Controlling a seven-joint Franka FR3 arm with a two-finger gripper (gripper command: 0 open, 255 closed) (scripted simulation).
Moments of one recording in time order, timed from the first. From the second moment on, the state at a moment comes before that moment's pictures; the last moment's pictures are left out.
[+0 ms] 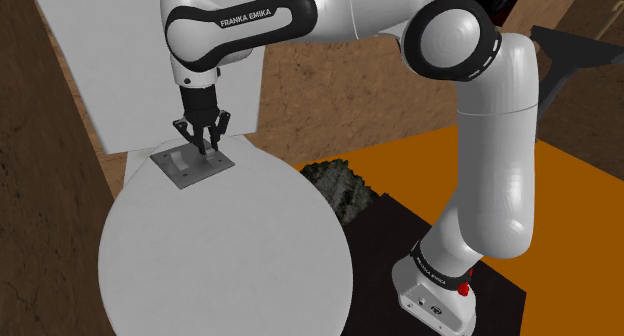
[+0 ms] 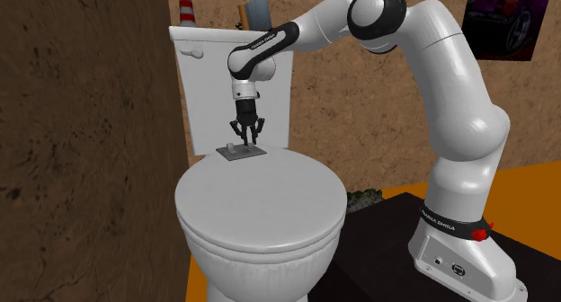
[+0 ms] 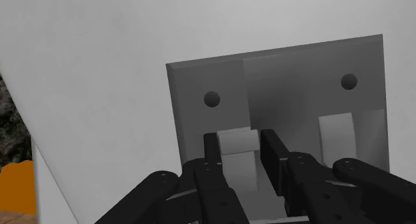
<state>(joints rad) 0.21 0.52 0.29 -1.51 -0.07 1.84 0.50</state>
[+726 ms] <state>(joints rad) 0.20 0.50 0.29 -1.45 -0.06 1.77 0.50</state>
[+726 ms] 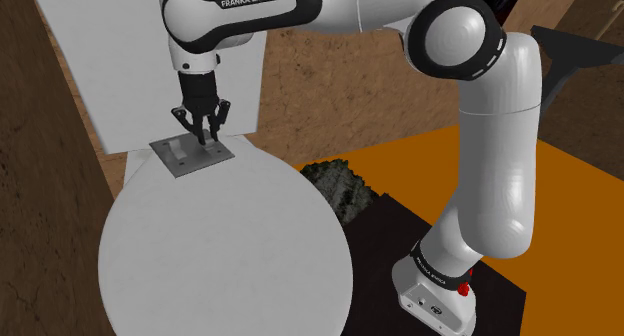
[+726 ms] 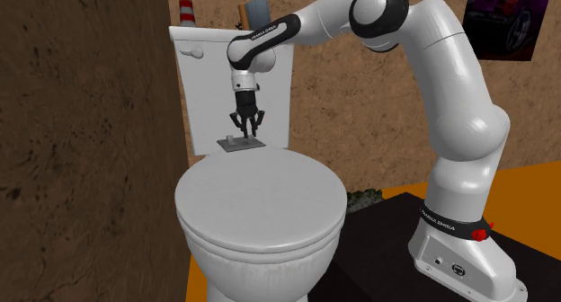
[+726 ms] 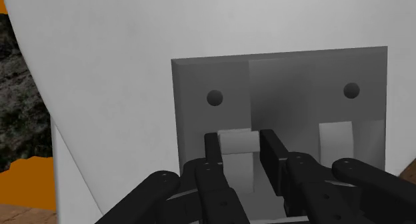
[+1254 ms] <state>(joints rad) 0.21 0.48 0.29 -1.39 -0.06 1.67 0.50</state>
